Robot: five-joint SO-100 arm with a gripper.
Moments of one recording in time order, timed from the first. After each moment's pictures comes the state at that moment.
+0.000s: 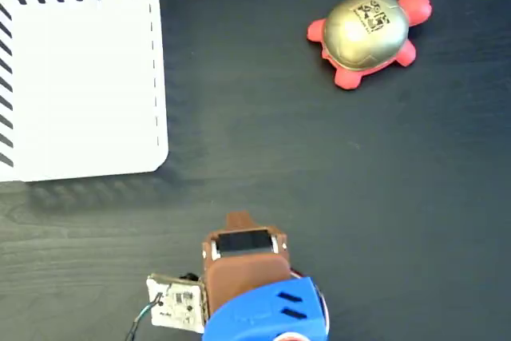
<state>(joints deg) -0.2 186.0 169.1 72.7 -0.1</state>
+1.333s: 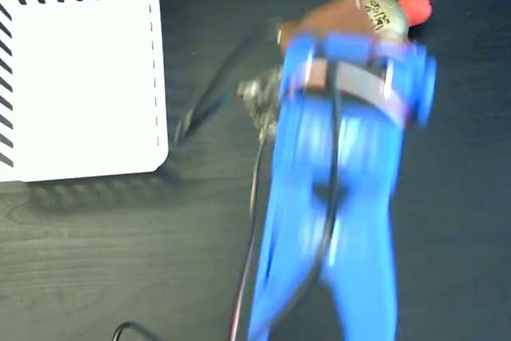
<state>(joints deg) 18.3 90.1 82.2 79.2 -38.8</state>
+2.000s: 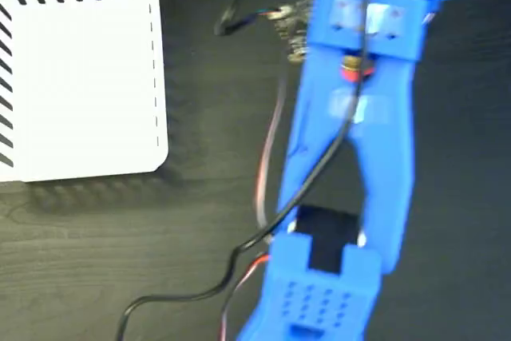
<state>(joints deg) 22.6 57.7 44.6 88.6 -44.2</state>
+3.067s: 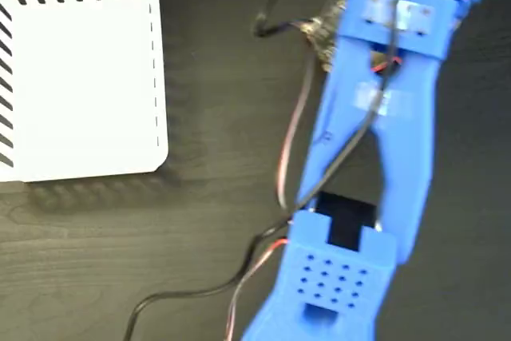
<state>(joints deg) 25.8 52.6 41.4 91.5 -51.1</state>
